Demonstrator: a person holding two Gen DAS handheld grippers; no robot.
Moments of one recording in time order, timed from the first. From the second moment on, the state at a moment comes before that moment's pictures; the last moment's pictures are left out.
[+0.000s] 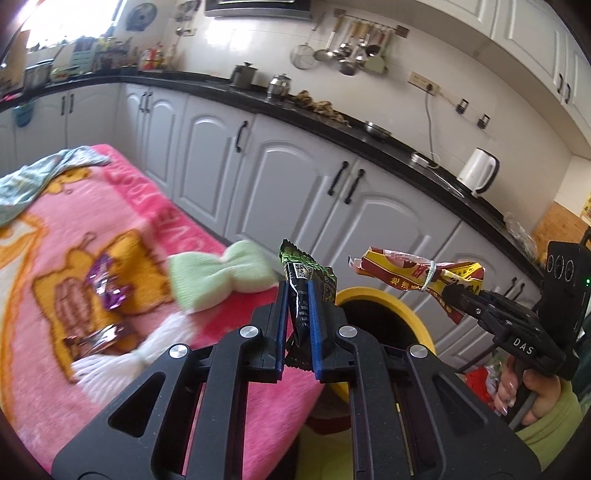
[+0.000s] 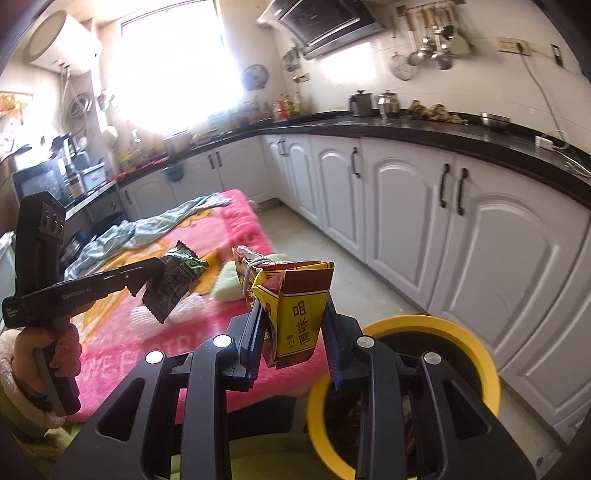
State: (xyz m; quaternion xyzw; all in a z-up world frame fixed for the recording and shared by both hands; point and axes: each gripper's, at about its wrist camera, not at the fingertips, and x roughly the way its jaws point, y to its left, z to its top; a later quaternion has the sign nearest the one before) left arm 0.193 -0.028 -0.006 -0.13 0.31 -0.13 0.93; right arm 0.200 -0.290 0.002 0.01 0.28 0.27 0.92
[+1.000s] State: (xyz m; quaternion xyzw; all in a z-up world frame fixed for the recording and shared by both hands) left arm 0.241 -0.153 -0.029 -0.10 0.33 -0.23 0.91; right arm 0.186 -0.410 -0.026 0.05 0.30 0.12 0.95
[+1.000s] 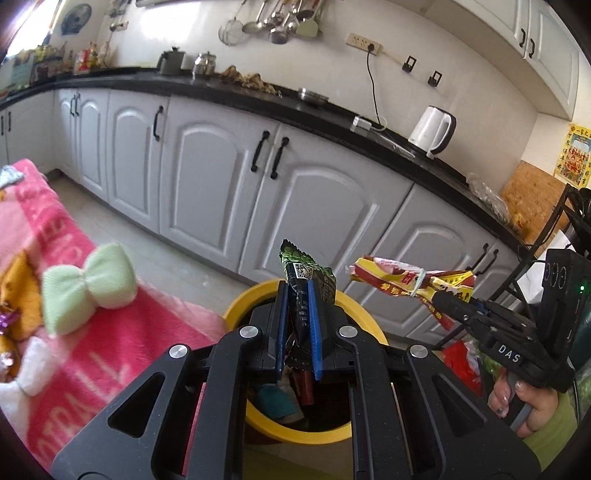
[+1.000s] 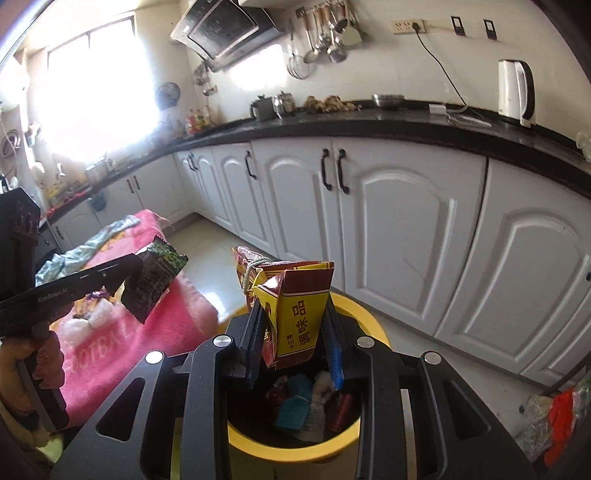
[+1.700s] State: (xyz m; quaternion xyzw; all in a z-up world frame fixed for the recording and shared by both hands) left arm 0.265 -0.173 -0.081 -0.09 0.38 -0.23 0.89; right arm 0.213 -0.417 -0.078 0.06 0.36 0.08 0.93
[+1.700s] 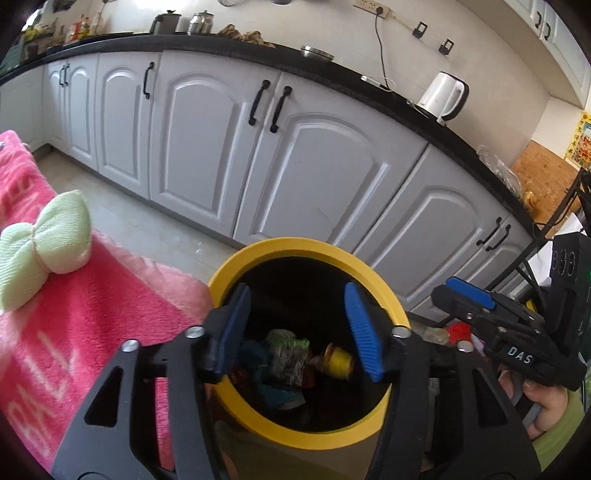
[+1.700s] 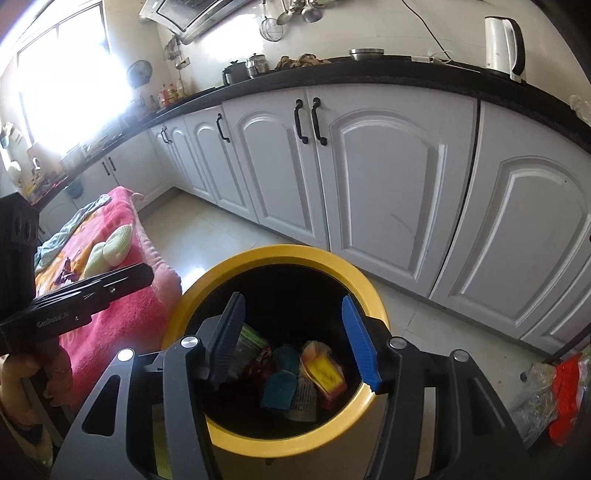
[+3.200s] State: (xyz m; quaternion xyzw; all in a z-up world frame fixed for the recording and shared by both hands) left arm 0.183 0.101 -0.042 -0.19 0.28 0.02 0.94; right arm 0.197 -0.186 -0.030 -0.02 0.32 0.28 0.91
